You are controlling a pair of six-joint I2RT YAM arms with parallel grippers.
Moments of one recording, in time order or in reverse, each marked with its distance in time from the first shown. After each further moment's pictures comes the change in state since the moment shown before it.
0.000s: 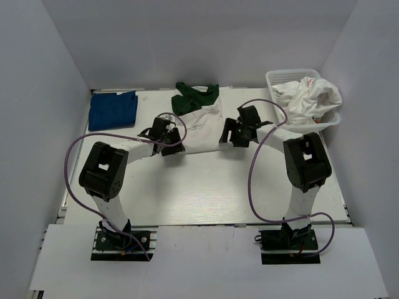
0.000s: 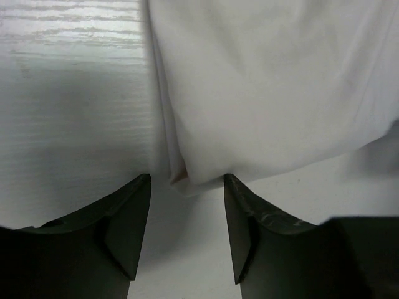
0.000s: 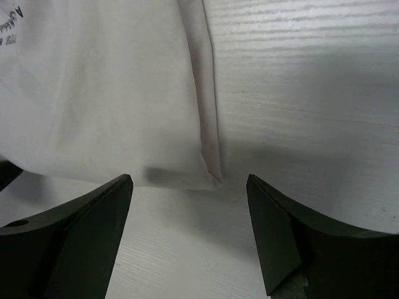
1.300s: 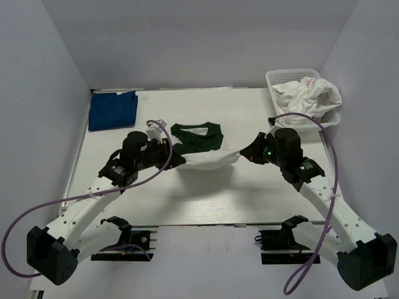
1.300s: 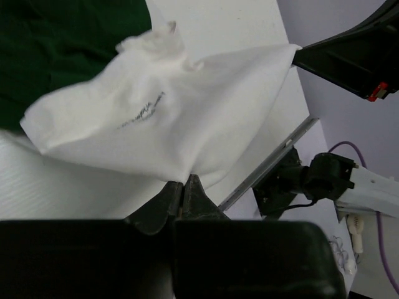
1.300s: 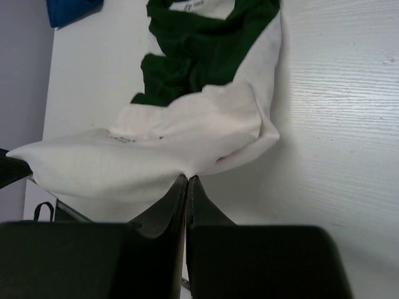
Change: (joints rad) left arm -0.119 -0.800 -0.229 -0.164 0.291 -0.042; right arm 0.041 -0.948 -0.453 -0.106 -0.021 0.113
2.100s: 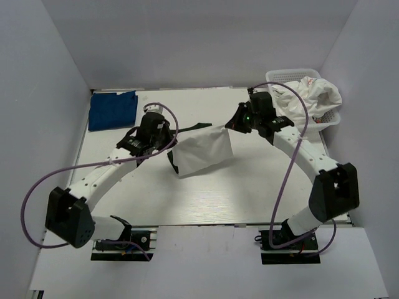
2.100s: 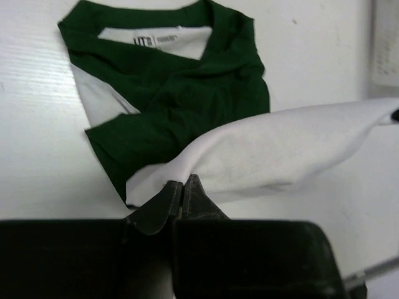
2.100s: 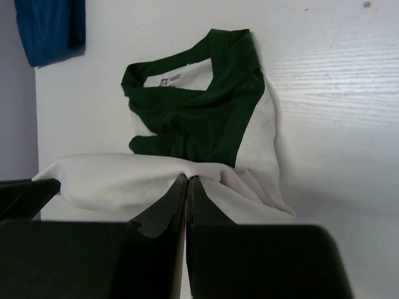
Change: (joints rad) left arm 0.005 0.283 0.229 -0.107 -0.454 -0.064; right arm 0.000 0.531 0.435 -0.003 0.008 0.019
